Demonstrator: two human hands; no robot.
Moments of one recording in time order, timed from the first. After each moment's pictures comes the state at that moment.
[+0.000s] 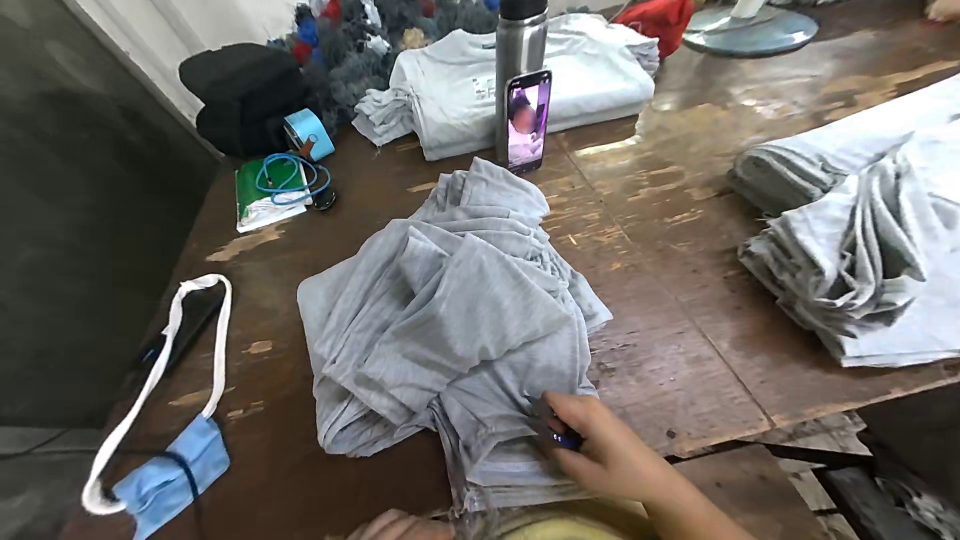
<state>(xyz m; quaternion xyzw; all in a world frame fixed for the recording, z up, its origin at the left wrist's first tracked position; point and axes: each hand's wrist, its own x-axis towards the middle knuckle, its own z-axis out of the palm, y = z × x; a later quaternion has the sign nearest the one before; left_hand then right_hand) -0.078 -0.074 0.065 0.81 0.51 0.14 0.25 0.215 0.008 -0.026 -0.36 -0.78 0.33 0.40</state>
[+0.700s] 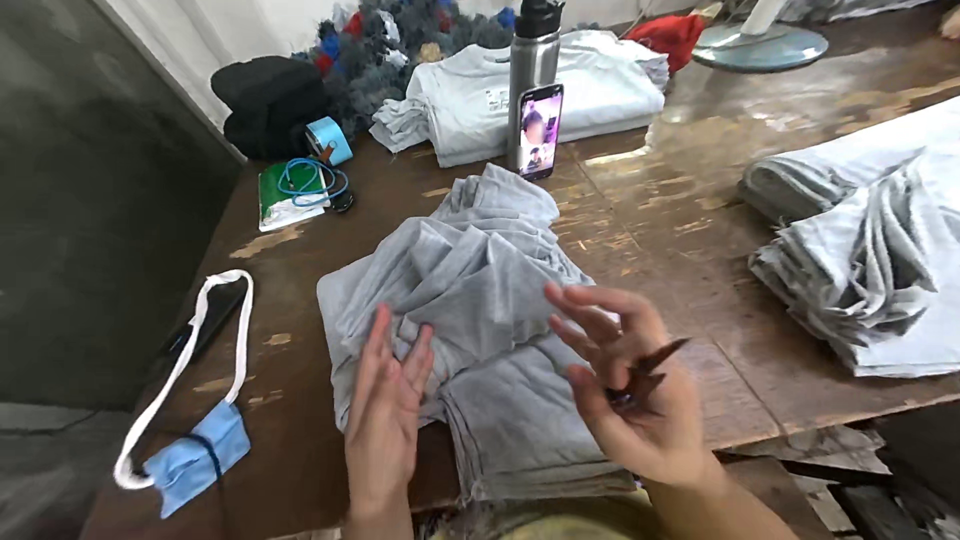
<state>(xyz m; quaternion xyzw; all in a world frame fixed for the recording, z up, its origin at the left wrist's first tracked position) -0.039 0.026 0.058 0.47 0.38 0.62 0.50 0.195 0.033 0.047 -0.24 -0.69 0.25 0.63</state>
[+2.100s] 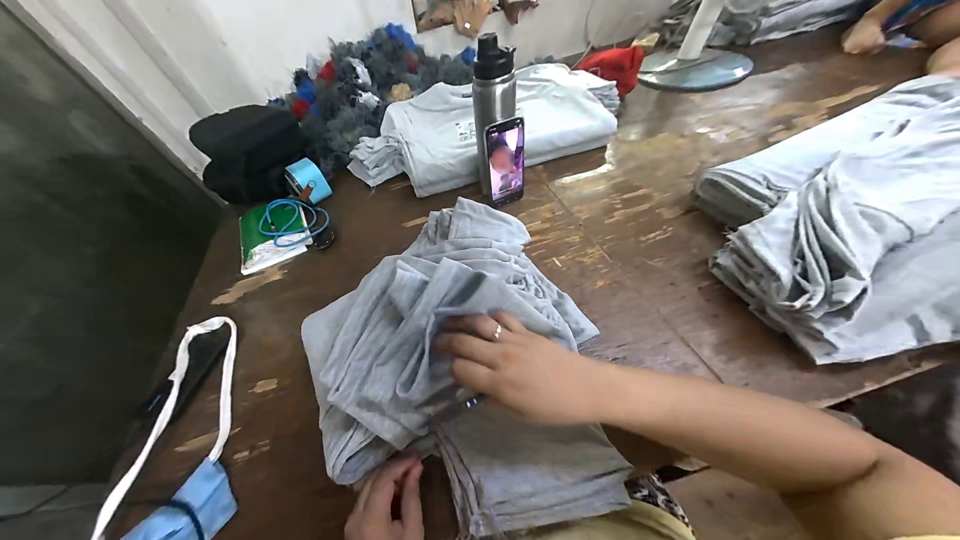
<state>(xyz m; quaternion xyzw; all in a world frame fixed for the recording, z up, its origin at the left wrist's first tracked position) -0.064 -0.032 0.001 0.70 0.60 0.38 0.07 0.171 0.092 0.073 -0.24 -0.93 0.02 0.27</state>
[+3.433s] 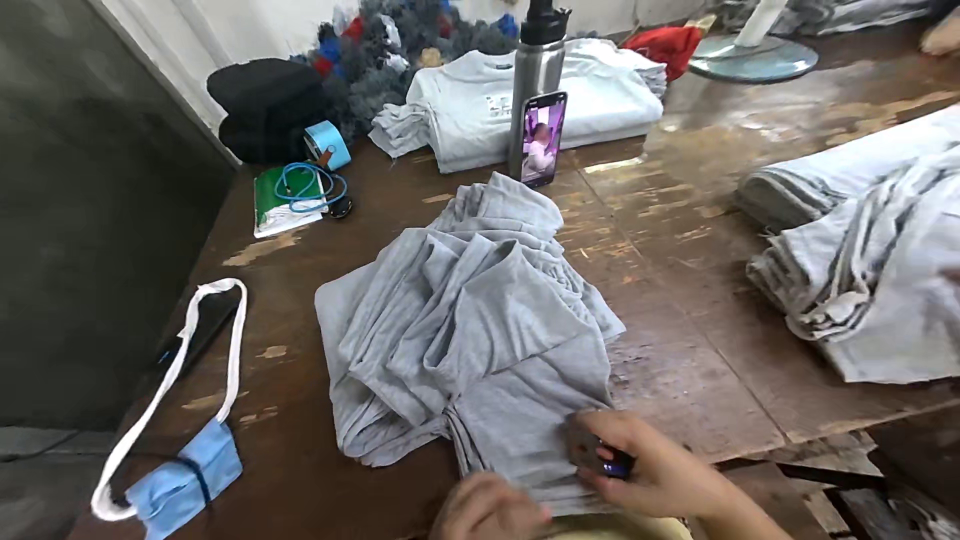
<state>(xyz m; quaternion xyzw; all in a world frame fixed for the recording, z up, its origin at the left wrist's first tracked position) -0.027 -0.055 0.011 0.78 0.35 0.41 0.31 0.249 0.007 -0.032 -0.28 -0.80 0.39 0.37</state>
